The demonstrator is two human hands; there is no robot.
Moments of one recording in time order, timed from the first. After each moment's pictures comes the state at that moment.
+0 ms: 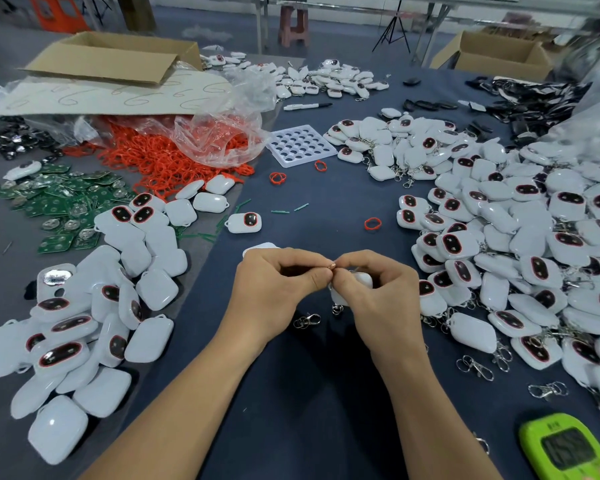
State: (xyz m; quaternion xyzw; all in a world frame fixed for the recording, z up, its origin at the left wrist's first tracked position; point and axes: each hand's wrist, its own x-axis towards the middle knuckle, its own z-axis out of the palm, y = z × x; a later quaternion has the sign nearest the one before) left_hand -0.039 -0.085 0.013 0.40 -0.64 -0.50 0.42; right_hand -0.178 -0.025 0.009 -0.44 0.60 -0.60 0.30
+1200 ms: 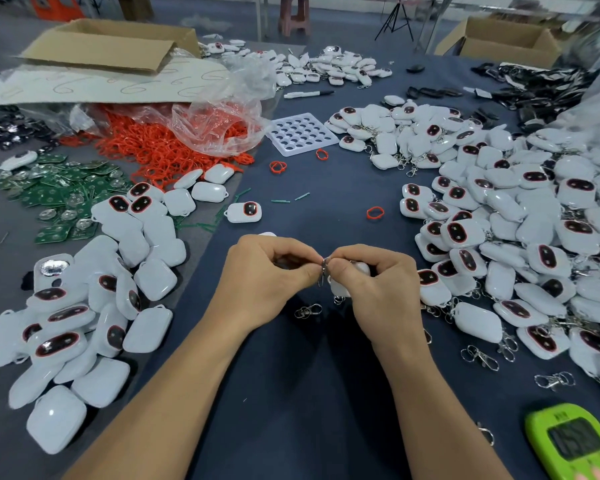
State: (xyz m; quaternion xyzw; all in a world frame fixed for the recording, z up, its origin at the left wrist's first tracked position) left_hand -0.027 -0.089 0.015 0.44 -0.70 -0.43 0.37; right_hand -0.176 -0.026 0.009 -0.44 0.63 -0.57 0.29
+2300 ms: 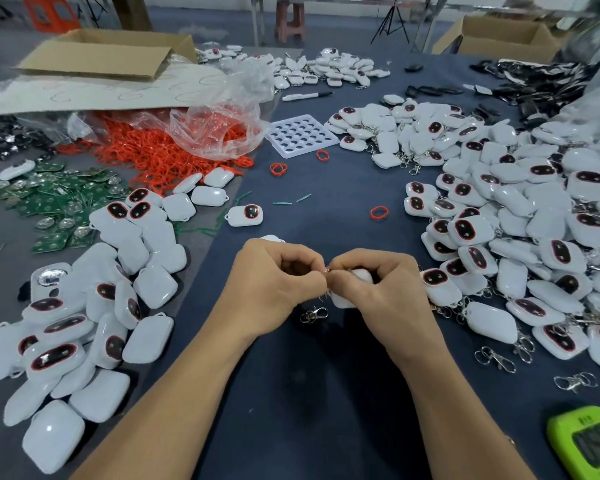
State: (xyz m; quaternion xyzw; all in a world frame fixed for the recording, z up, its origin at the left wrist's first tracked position) left_hand -0.028 -0.088 0.015 0.43 -0.69 -0.47 0.34; right_hand -0.182 -0.024 0.009 -0.50 0.59 -0.53 0.34
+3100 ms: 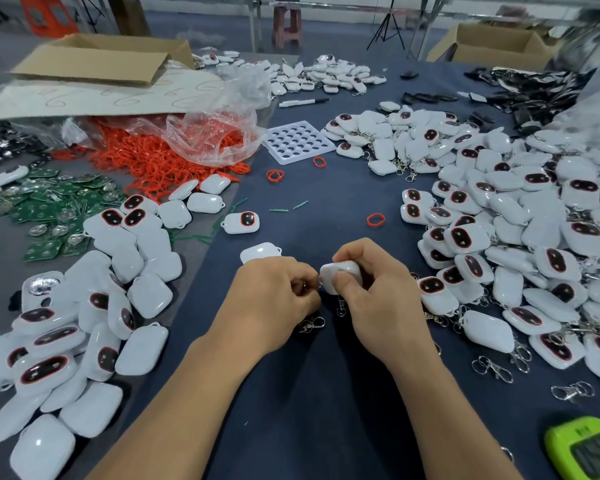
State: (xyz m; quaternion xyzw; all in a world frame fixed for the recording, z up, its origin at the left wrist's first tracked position) left_hand -0.030 -0.091 0.008 0.48 -0.80 -0.29 0.23; right_hand -0.185 -0.030 -0.001 -0.51 0.67 -0.49 0.24
